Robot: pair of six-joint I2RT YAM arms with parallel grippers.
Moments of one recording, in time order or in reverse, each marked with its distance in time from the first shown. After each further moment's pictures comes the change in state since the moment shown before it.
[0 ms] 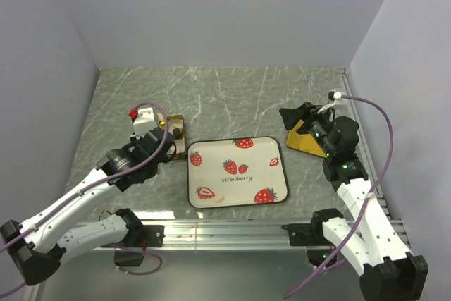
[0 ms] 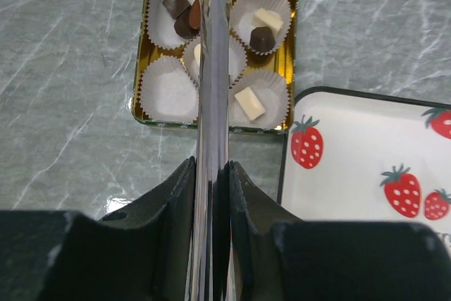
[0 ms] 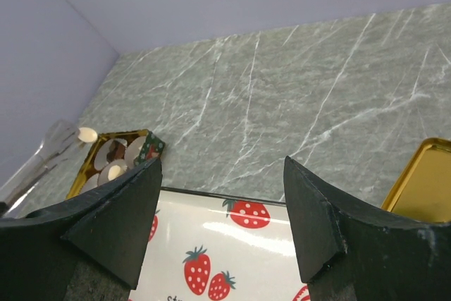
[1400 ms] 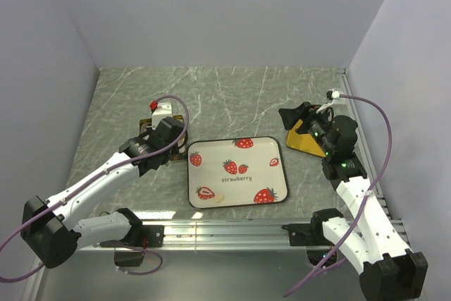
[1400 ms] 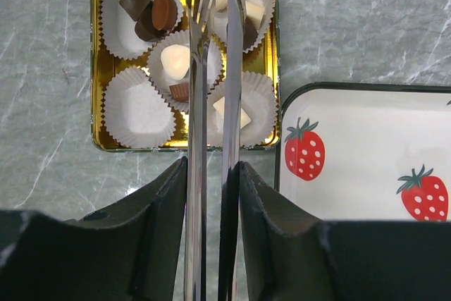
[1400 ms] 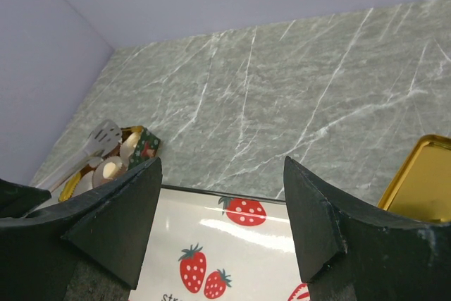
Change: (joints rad) left arm 0.103 0.211 -0.031 0.222 0.139 0.174; right arm 0.000 0.019 0.000 0.001 0.001 -0.011
